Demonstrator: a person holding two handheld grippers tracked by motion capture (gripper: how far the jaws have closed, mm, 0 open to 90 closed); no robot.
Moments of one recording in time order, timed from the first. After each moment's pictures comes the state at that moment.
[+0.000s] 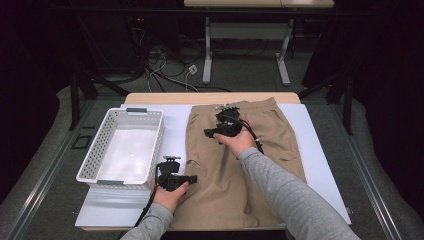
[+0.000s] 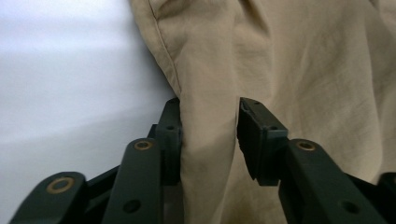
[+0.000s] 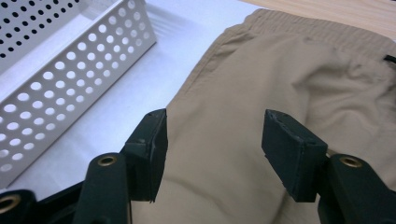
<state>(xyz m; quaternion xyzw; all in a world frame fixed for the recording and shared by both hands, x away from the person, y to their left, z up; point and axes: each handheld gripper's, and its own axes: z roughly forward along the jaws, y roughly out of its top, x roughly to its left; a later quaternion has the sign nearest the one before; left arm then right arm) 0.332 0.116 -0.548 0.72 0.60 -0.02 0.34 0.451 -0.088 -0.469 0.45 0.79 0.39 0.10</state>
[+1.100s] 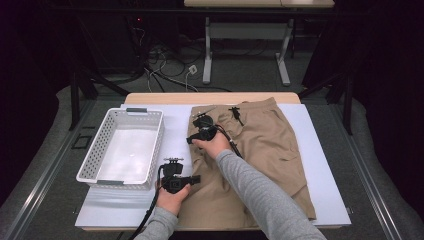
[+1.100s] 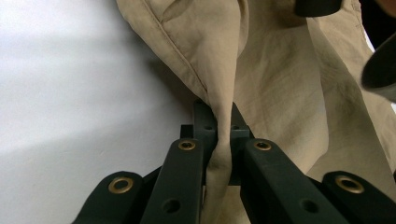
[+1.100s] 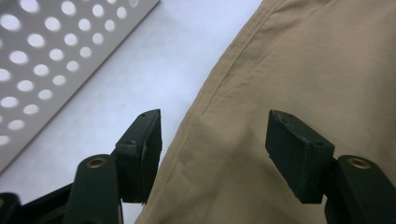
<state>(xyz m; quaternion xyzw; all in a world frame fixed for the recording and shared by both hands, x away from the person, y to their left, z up) 0.323 0.108 -0.544 0.71 0.58 -0.05 0.40 0.479 -0.021 -0.524 0.46 0.82 0.33 0.08</state>
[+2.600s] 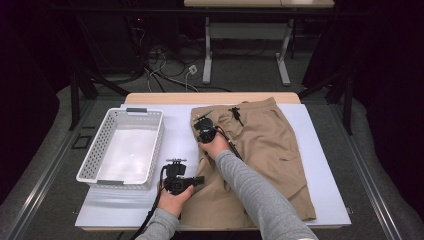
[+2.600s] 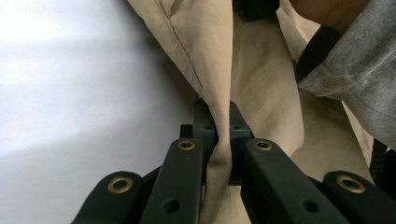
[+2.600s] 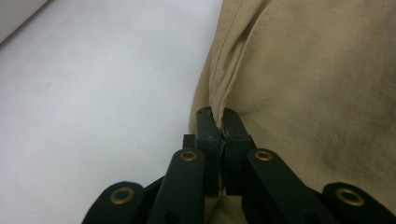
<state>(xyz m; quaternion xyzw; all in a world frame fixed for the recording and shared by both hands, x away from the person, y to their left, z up) 0.319 0.098 -0.540 0.72 0.56 -0.06 0.41 0.490 -0.024 -0.545 0.46 0.83 0.28 0.12</state>
